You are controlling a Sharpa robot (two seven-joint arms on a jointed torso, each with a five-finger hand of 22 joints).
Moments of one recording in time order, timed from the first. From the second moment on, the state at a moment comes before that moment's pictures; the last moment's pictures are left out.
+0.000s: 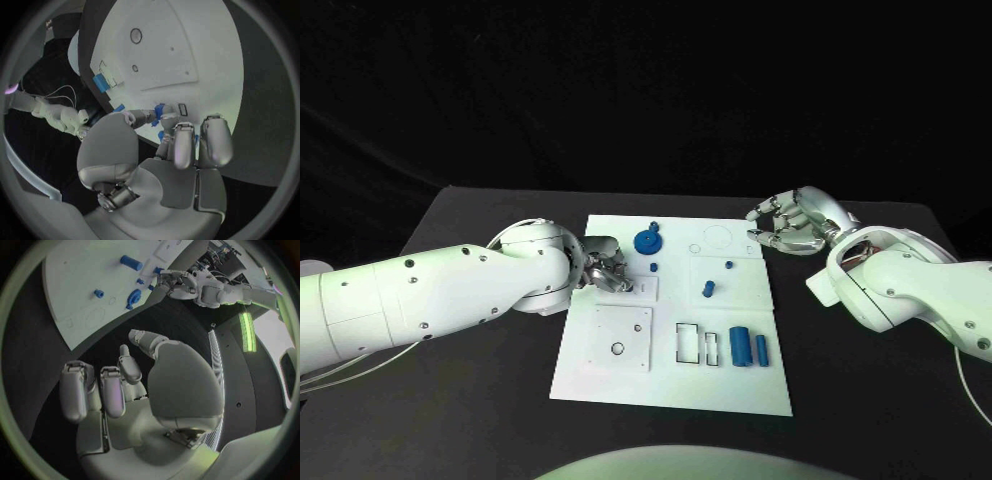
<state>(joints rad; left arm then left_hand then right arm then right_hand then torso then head) 1.20 -0.81 -0.07 1.59 -1.22 0.04 -0.50 1.05 -0.19 0.85 0.21 0.26 0.77 0.06 0.95 0.65 1.17 -0.02 1.21 0.85 1.47 -0.08 1.48 1.31 0.08 1.43 0.03 1.39 1.15 1.27 -0.93 -0.15 1.64 -0.90 -0.58 -0.08 1.28 -0.26 0.61 0.04 0.26 0.86 0.16 0.31 0.39 1.27 0.08 1.27 1.18 1.47 0.00 1.50 1.31 0.03 1.47 0.10 1.41 1.31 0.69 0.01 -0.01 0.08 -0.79</state>
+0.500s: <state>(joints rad) 1.20 -0.80 -0.07 1.58 -1.21 0.04 -0.50 1.03 -0.20 0.86 0.21 0.26 0.77 0.06 0.96 0.65 1.17 -0.02 1.20 0.82 1.47 -0.08 1.48 1.31 0.08 1.43 0.03 1.39 1.16 1.27 -0.93 -0.15 1.64 -0.90 -0.58 -0.08 1.28 -0.26 0.61 0.04 0.26 0.86 0.16 0.31 0.39 1.27 0.08 1.27 1.18 1.47 0.00 1.50 1.31 0.03 1.47 0.10 1.41 1.31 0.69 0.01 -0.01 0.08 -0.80</state>
